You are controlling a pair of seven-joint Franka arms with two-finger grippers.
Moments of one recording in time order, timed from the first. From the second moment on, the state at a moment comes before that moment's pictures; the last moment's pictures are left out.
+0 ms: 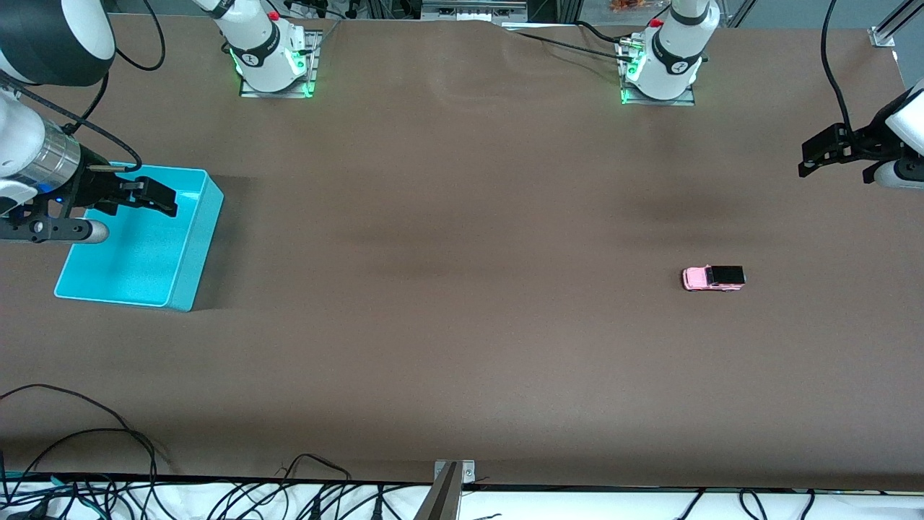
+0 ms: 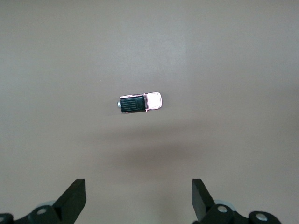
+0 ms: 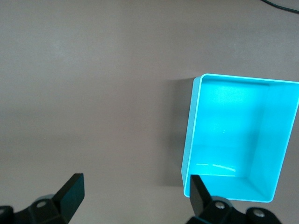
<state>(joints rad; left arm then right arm) 0.08 -0.04 -0.03 -1.67 0.01 1.58 0.14 0.04 0.14 0.05 -1.56 -0.02 1.63 0.09</state>
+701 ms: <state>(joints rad) 0.08 -0.04 -0.04 -1.67 0.01 1.58 0.14 0.04 0.14 0.05 -1.56 -0.02 1.63 0.09</state>
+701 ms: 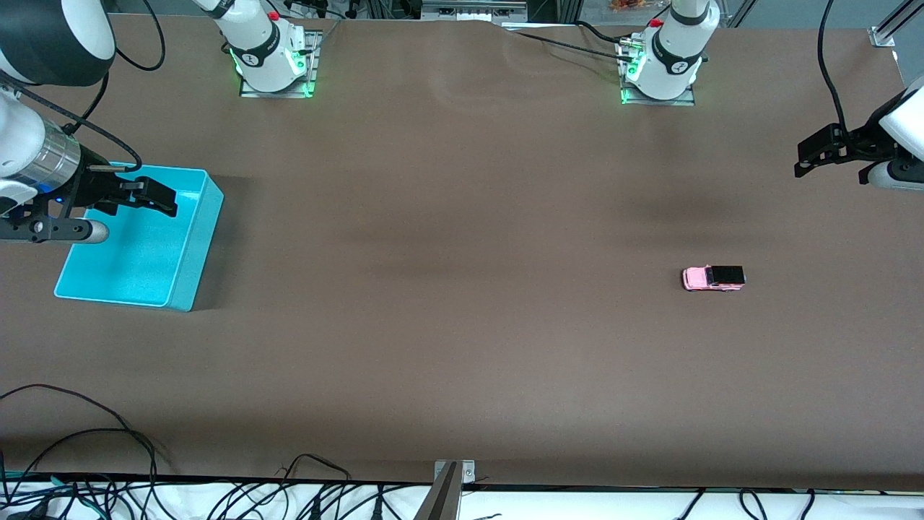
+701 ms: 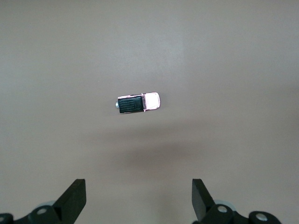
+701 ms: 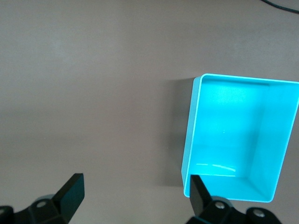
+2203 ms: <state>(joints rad) 0.13 0.02 -0.04 -1.79 0.01 1.65 0.14 0.04 0.14 0.05 -1.56 -0.02 1.63 0.09</state>
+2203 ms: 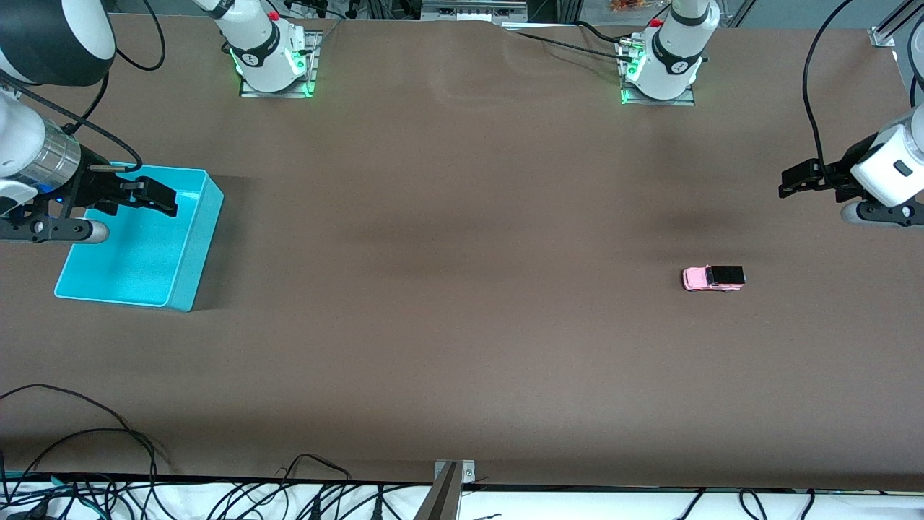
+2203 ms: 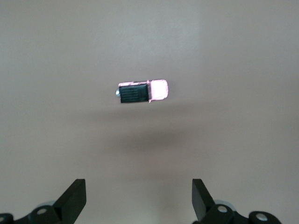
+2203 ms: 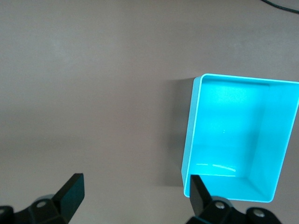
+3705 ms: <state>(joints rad) 0.14 0.19 -0.02 -2.16 0.07 2.36 0.38 0.04 0.14 0.05 -1.56 -0.02 1.63 0.09</state>
